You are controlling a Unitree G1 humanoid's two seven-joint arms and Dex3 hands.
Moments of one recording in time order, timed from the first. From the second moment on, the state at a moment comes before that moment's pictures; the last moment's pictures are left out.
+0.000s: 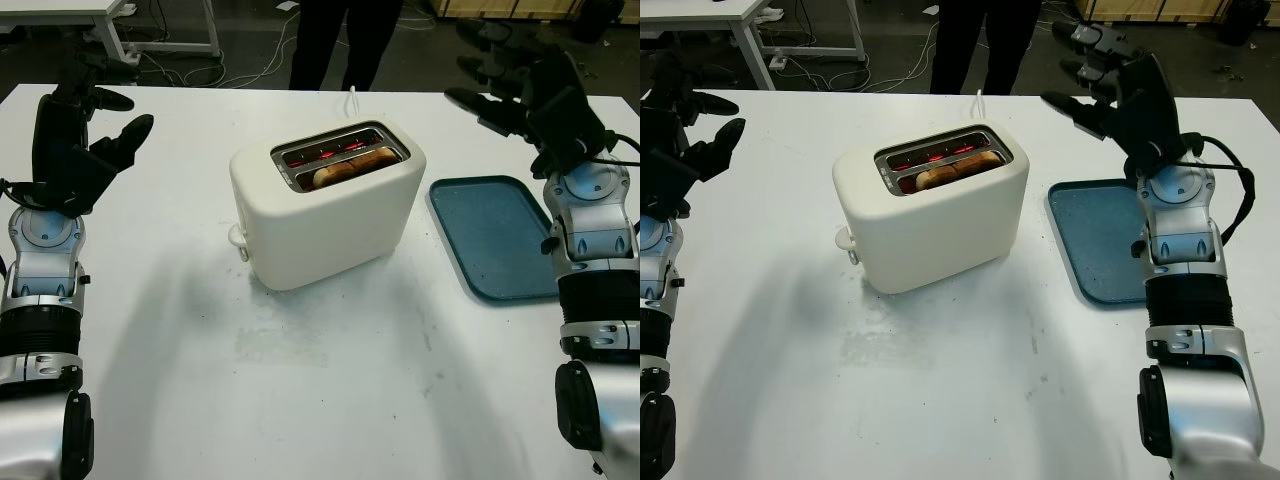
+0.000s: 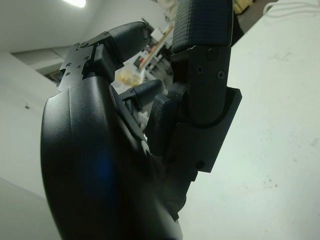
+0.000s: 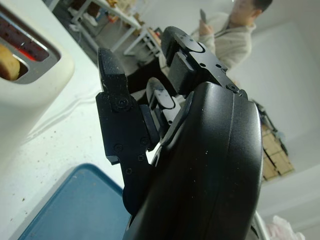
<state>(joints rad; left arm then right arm) -0.59 0.52 0.20 0.52 0.07 -0.42 -0.09 -0.72 -0.46 -0.10 0.42 -0.06 -0.11 0.23</state>
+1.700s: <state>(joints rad) -0.50 0.47 0.20 0.20 0.04 -0.25 -0.10 -0.65 -0.45 -0.11 0.44 -0.03 -0.13 0.25</state>
